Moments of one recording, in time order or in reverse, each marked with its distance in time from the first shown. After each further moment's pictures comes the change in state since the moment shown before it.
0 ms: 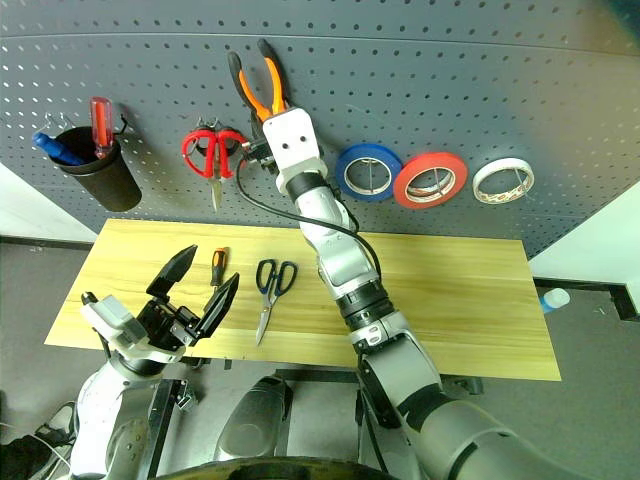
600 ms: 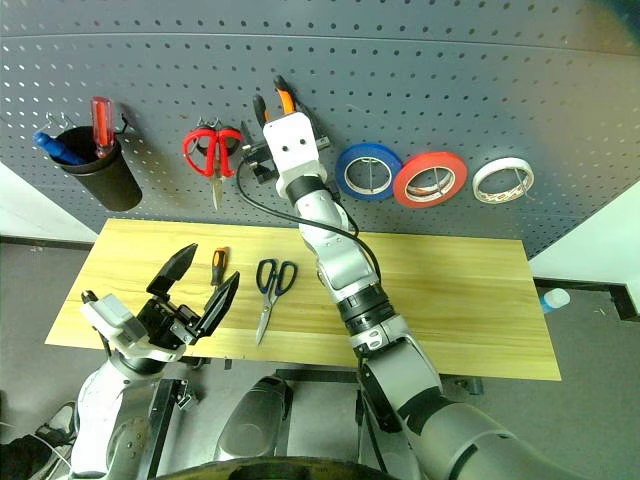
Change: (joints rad) left arm -0.008 0.000 -0.001 0.000 0.000 0.000 0.000; right arm 0.004 0.000 0.009 -0.030 0.020 0.044 -0.010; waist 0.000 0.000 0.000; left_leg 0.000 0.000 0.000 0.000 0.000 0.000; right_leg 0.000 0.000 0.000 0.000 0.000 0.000
